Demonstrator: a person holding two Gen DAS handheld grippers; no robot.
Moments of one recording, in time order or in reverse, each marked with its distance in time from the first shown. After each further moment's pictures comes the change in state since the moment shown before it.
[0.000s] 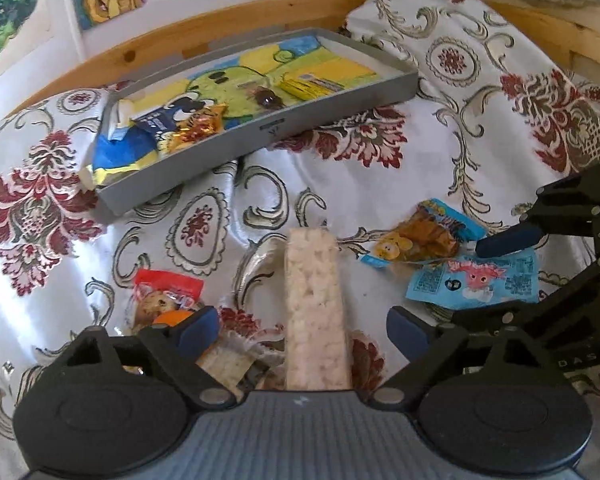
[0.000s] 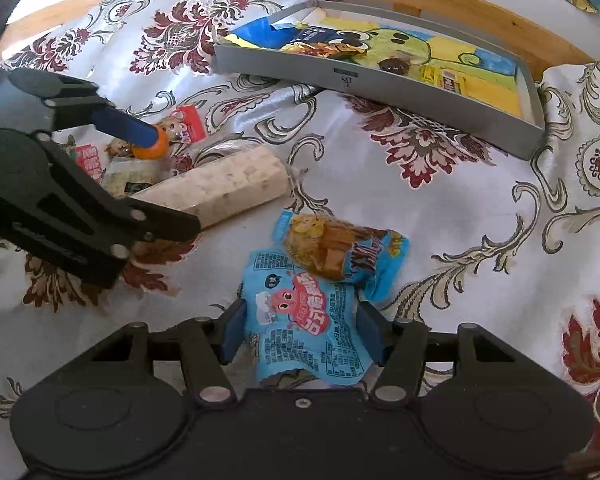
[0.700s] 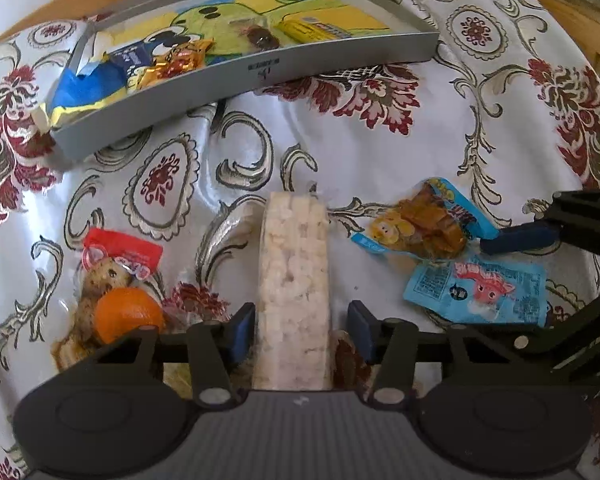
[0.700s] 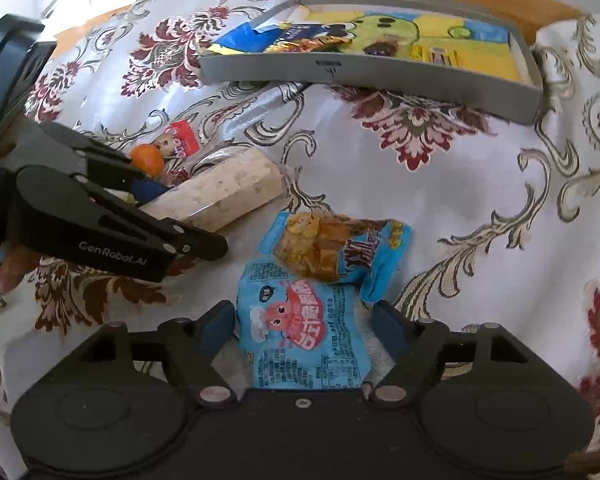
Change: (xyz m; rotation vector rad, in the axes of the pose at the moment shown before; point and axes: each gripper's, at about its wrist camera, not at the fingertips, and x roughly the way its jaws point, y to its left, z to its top) left arm 0.038 0.006 0.009 -0.110 0.157 -0.088; right arm 0.008 -0.020 -0.002 0.127 -0.001 0.090
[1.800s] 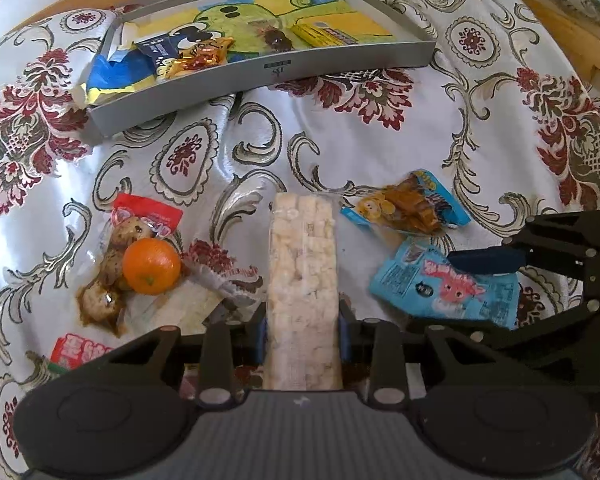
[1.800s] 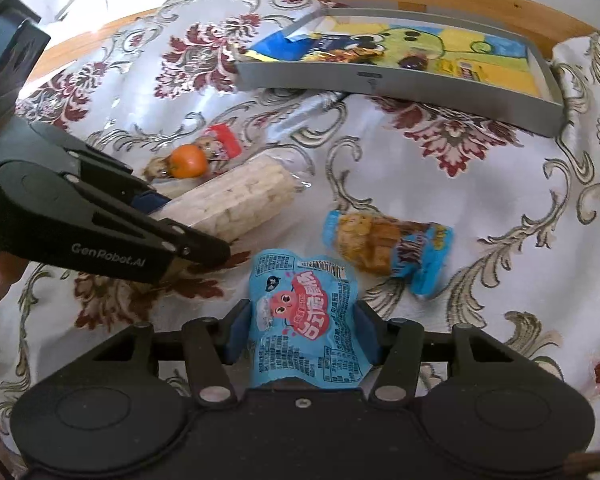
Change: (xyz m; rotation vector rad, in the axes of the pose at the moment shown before) left arm -0.037 -0.005 -0.019 -0.056 0.007 0.012; right arm -0.013 0.033 -0.007 -0.028 -0.035 0.029
